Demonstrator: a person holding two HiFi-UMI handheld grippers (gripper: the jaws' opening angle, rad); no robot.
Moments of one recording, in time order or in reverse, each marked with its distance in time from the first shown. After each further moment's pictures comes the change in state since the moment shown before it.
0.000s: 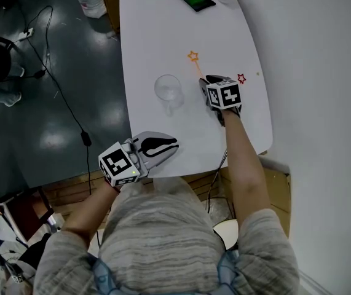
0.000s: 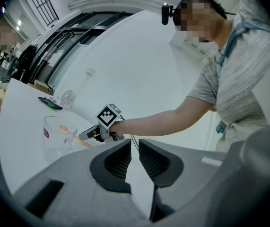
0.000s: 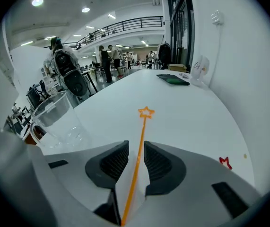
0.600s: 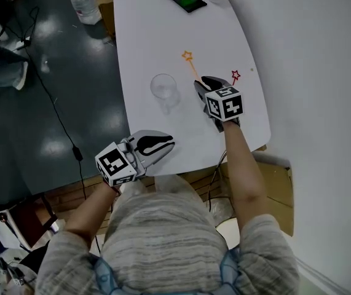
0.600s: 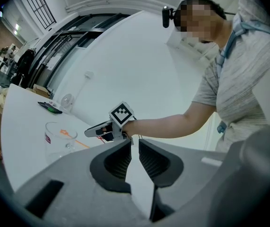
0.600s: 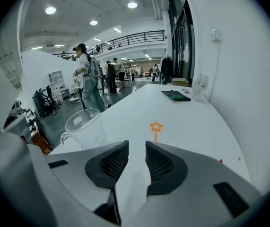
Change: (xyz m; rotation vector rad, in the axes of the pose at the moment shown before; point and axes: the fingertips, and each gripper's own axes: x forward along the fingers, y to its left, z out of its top) left arm -0.002 -0.003 0.005 0.042 -0.010 0.002; right arm -0.051 0.030 0.018 -0.024 -0.159 0.031
